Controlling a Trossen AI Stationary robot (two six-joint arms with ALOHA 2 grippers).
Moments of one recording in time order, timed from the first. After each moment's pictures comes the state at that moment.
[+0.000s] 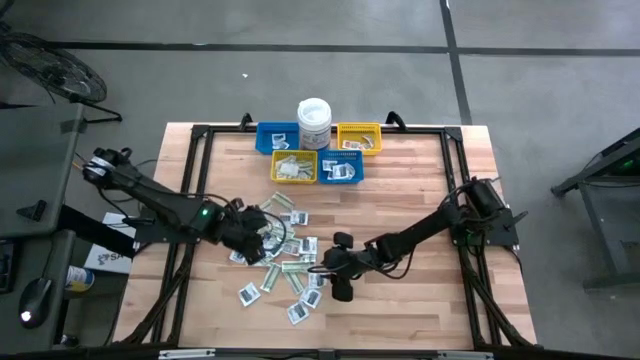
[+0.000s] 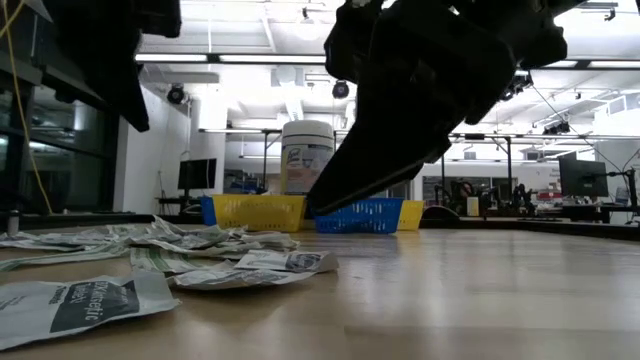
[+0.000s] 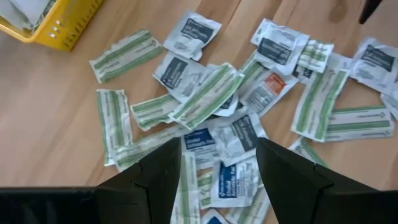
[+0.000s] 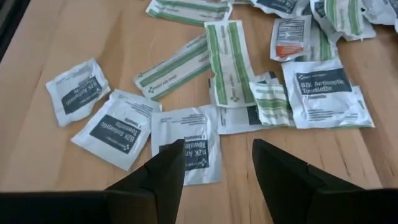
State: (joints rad) left arm -0.43 1.25 0.92 -0.86 -0.42 -0.85; right arm 0.38 1.94 1.06 0.14 0.20 0.39
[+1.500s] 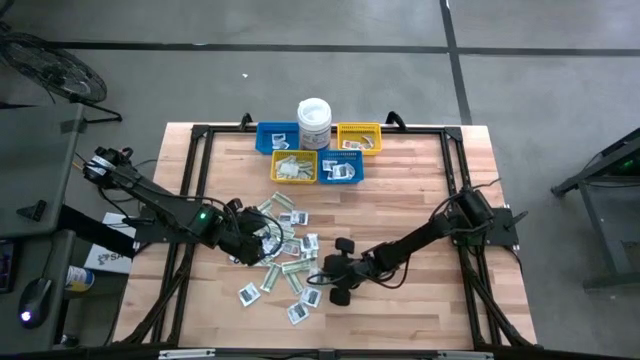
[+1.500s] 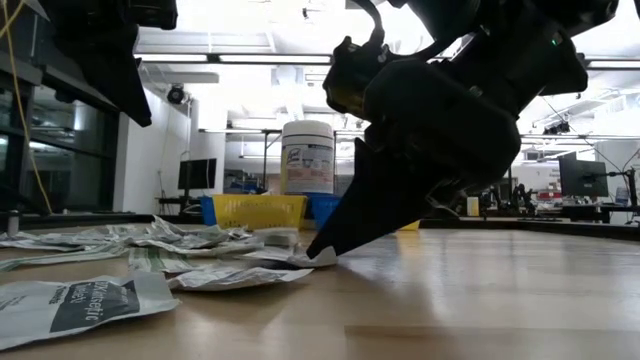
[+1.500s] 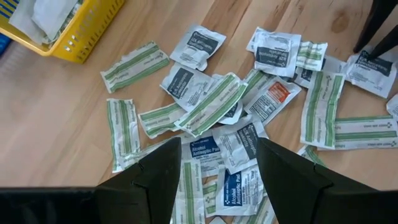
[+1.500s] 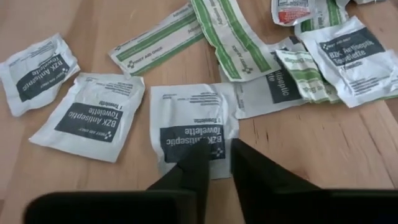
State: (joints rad) left arm -0.47 1.25 0.92 -0.87 -0.49 -0.87; right arm 0.44 2.08 1.07 0.12 0.29 0.47
